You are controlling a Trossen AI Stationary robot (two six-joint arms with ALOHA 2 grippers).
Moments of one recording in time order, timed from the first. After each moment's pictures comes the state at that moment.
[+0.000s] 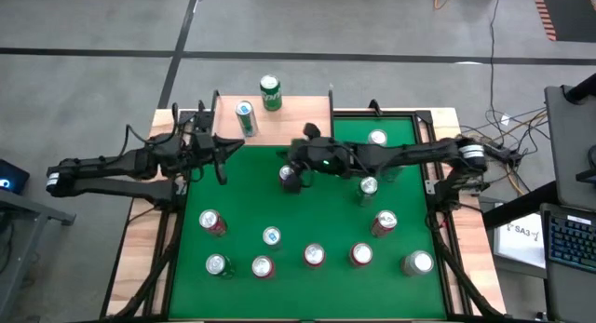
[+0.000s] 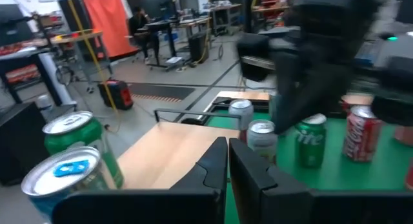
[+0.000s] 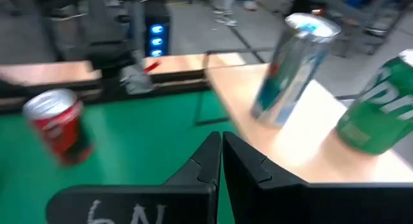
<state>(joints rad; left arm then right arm) 0.09 0.66 0.66 -0.10 -0.32 0.10 -0.03 1.76 1.50 -0.09 0.34 0.00</state>
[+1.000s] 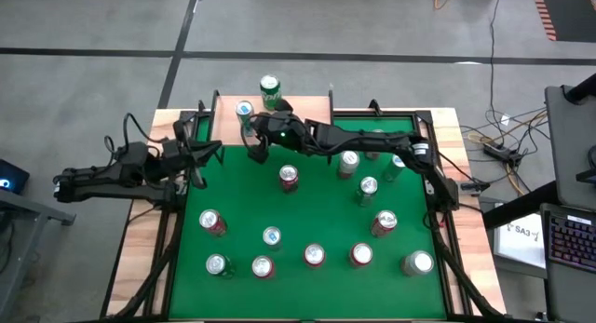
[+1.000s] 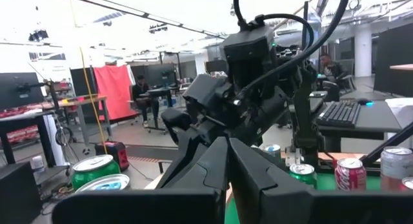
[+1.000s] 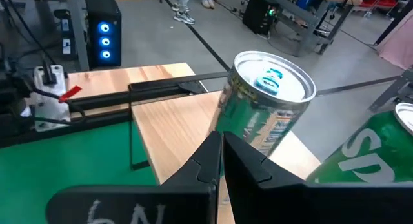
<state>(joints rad) 0.04 0.32 0.47 0.06 -0.32 0.19 -0.16 2.16 2.02 -0.20 0.37 -0.09</state>
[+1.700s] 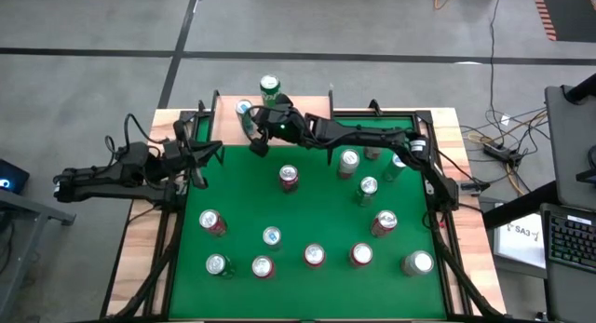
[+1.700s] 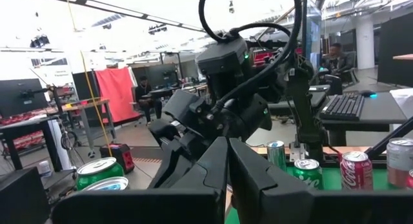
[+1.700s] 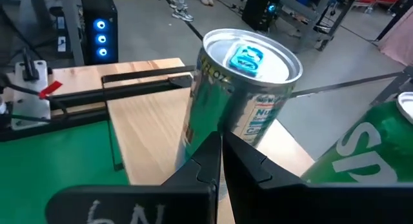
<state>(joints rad) 0.04 0.33 0.47 0.06 -0.32 0.23 -0.22 2.18 2.01 -0.17 0.31 -0.10</state>
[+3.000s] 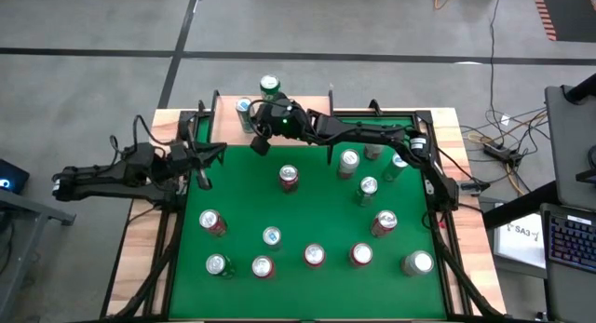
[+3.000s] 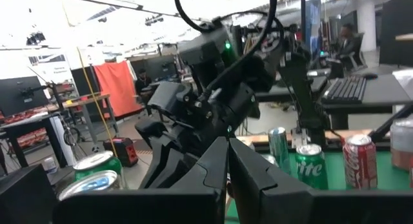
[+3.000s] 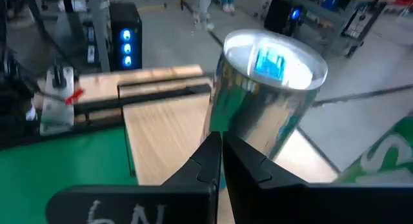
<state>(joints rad) 0.04 0.38 0.47 0.06 -0.33 0.26 -0.25 2.17 1.99 -0.13 0.18 -0.09</state>
